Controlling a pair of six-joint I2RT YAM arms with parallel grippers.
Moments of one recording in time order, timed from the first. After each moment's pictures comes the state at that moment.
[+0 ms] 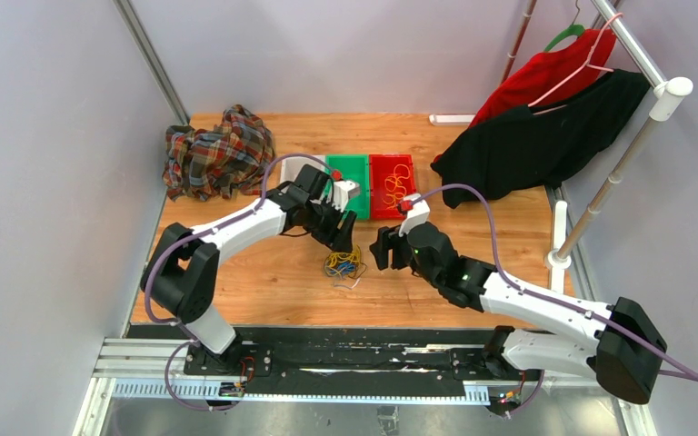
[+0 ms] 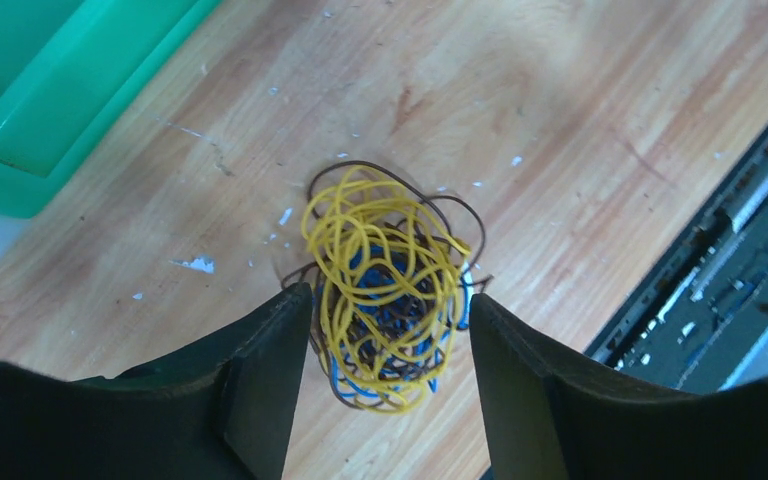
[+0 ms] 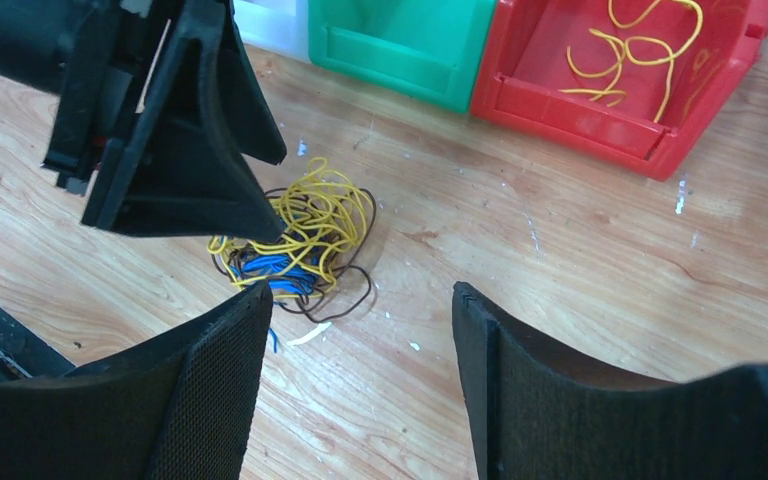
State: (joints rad) left arm -0.57 1.60 1.06 -0.43 0.46 0.00; right arm 0.94 1.09 0.63 0.03 0.31 0.38
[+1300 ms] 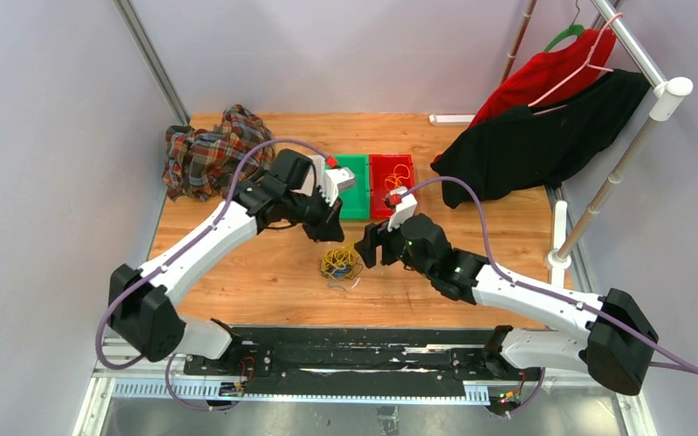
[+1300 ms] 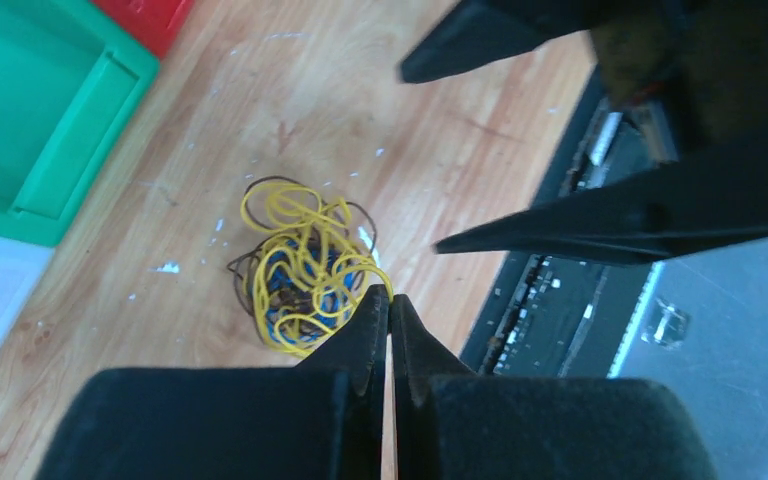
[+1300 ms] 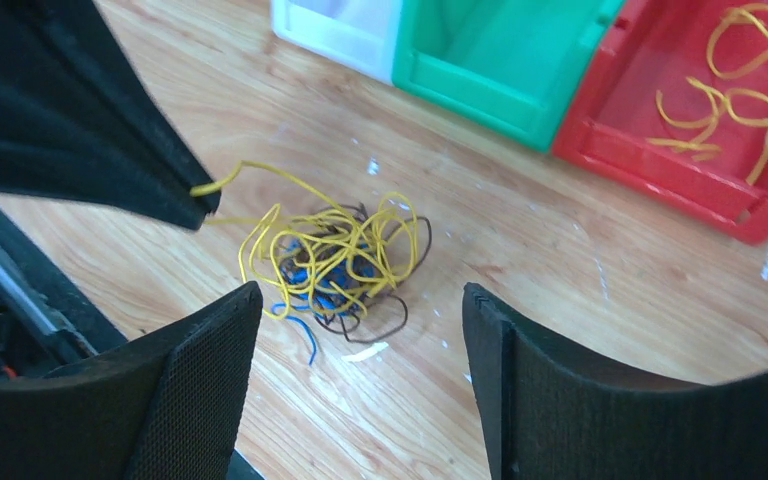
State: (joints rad) left arm -0.57 1.40 1.17 -0.63 0.58 0.14; right arm 0.94 1.14 0.67 0.06 0.20 0.36
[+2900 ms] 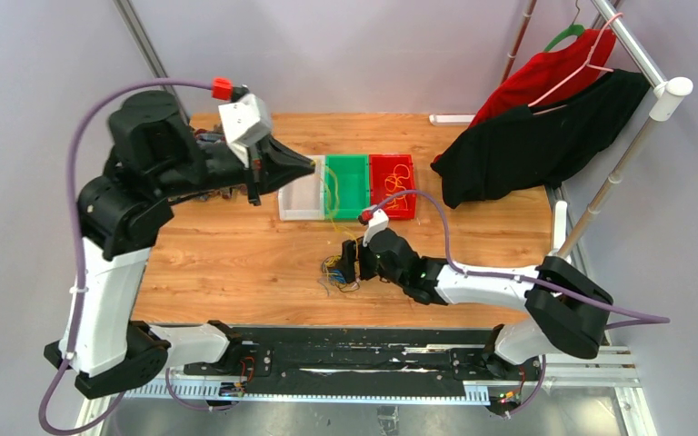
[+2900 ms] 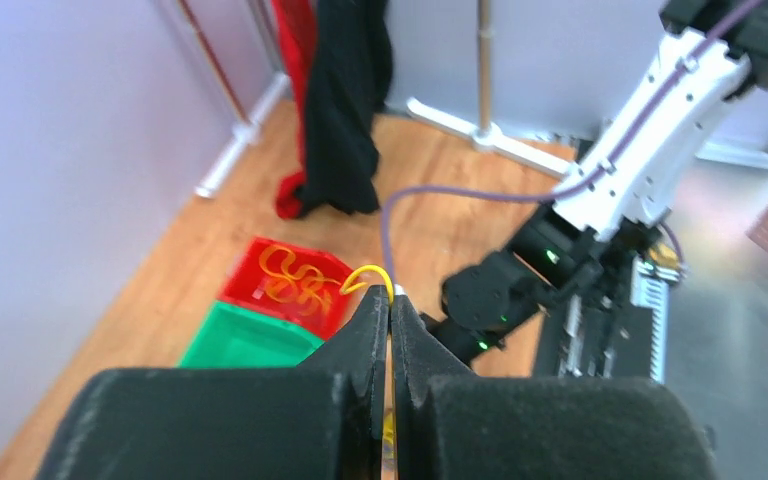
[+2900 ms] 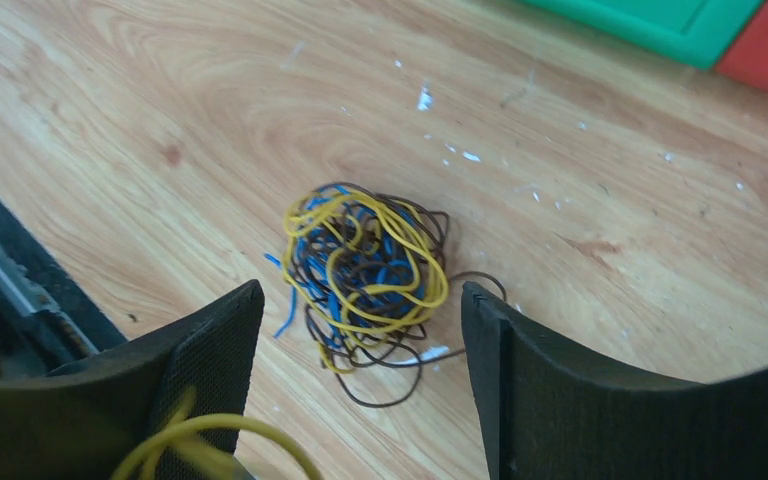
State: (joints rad) left arm -0.57 1.22 2.00 -0.97 0.67 0.21; right arm 1.03 1.43 0.68 0.27 0.17 0.46
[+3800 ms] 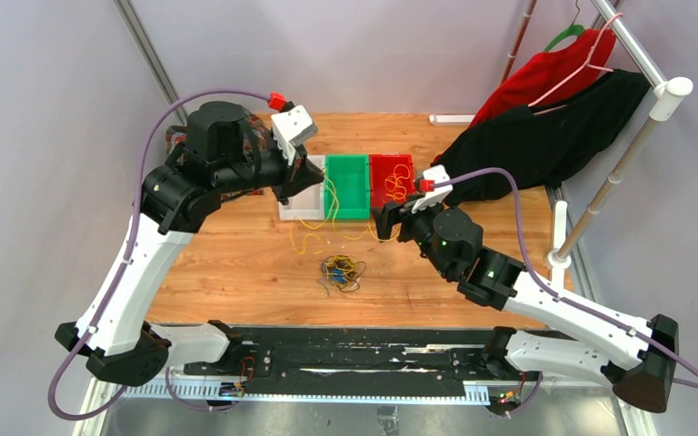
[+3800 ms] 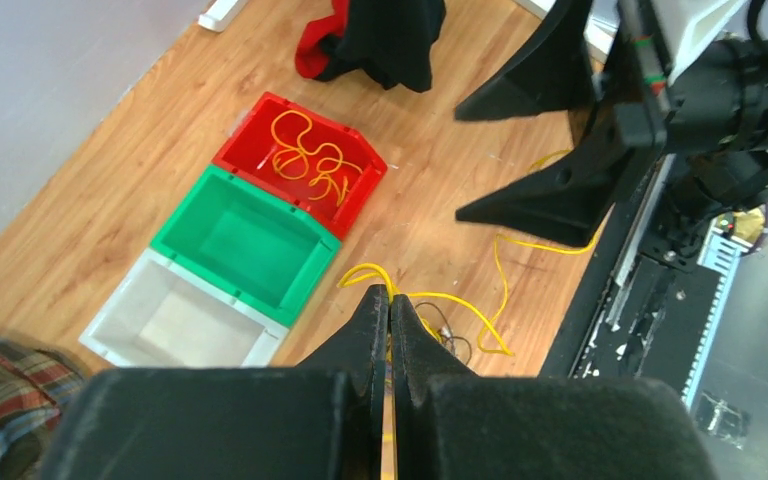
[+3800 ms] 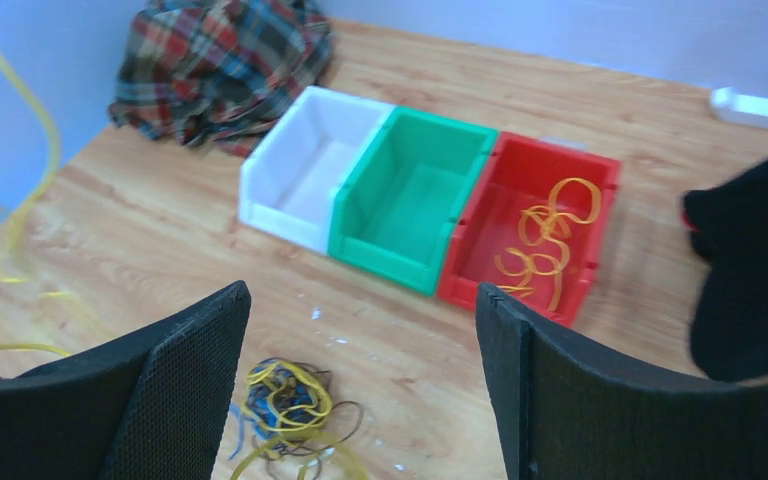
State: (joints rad) left arm -0.57 1.23 1.74 -0.90 0.46 0.20; right arm 1.00 0.97 0.83 0.02 0.47 0.19
